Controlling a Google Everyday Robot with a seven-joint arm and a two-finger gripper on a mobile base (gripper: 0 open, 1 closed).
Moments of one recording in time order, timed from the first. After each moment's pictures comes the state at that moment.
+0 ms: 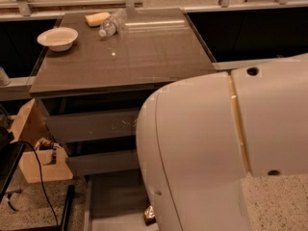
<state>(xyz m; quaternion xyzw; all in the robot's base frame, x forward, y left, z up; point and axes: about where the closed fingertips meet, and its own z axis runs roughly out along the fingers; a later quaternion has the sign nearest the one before) 0.619 -0.266 0.646 -0.74 0.61 -0.11 0.24</state>
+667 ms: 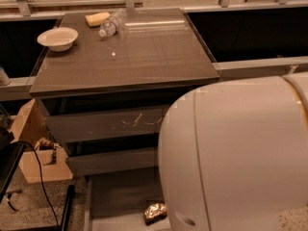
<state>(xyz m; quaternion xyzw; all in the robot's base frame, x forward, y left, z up) 0.633 -0.292 0.668 -0.71 0.62 -0.19 0.27</state>
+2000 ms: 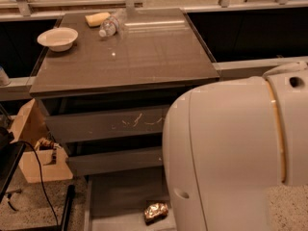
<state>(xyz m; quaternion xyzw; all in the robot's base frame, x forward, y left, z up) 0.704 -0.327 0.722 -0.69 0.61 -0.26 0.29</state>
